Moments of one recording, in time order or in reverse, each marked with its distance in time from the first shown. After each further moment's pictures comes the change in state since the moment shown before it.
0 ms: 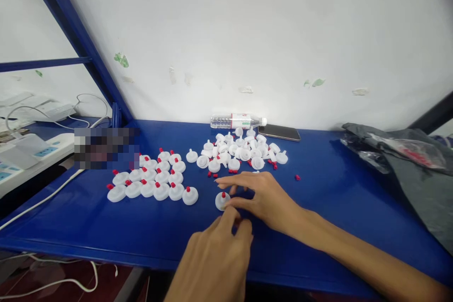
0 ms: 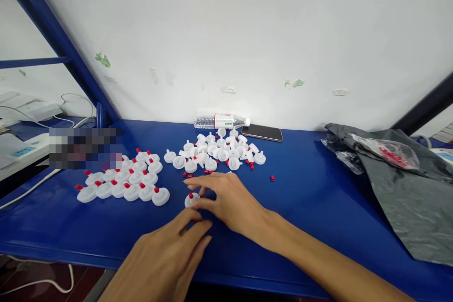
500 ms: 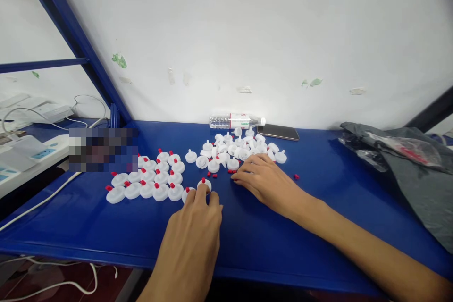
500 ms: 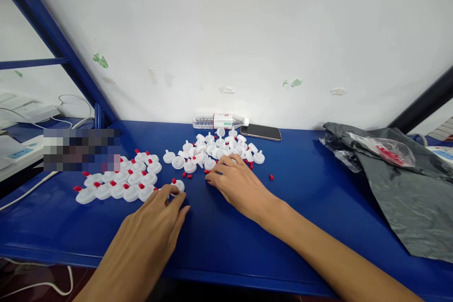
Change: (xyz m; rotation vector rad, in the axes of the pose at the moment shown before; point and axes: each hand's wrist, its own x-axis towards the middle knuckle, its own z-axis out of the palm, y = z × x) left_hand 0.018 -0.019 -0.009 0.209 -0.095 -0.381; right_hand 0.003 0.023 -0.017 -0.689 -0.095 -0.194
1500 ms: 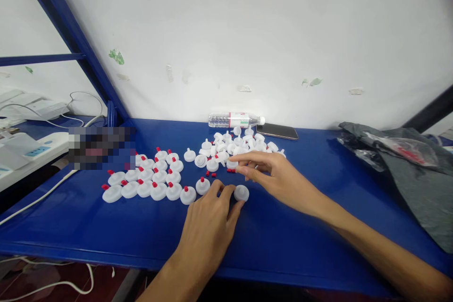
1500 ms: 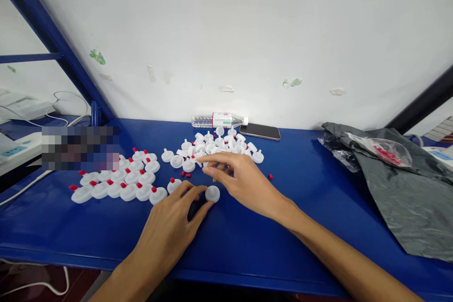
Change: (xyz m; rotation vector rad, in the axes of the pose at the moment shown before) left_hand 0.023 0.012 0.029 -0.376 0.196 0.088; right_hand 0.005 -0.009 -0.035 0.817 0.117 0.374
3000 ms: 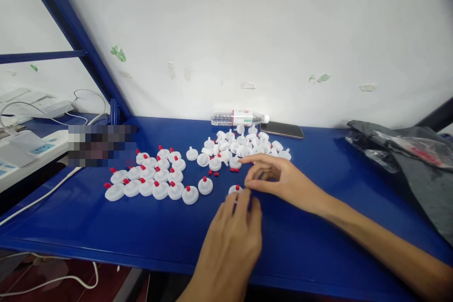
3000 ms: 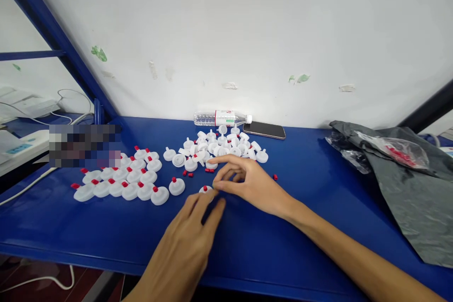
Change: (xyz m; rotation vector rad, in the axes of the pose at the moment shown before) left_hand -0.023 0.017 0.018 0.279 0.371 0.433; right_hand -0.007 0.034 -0.001 0.298 -0.140 0.176
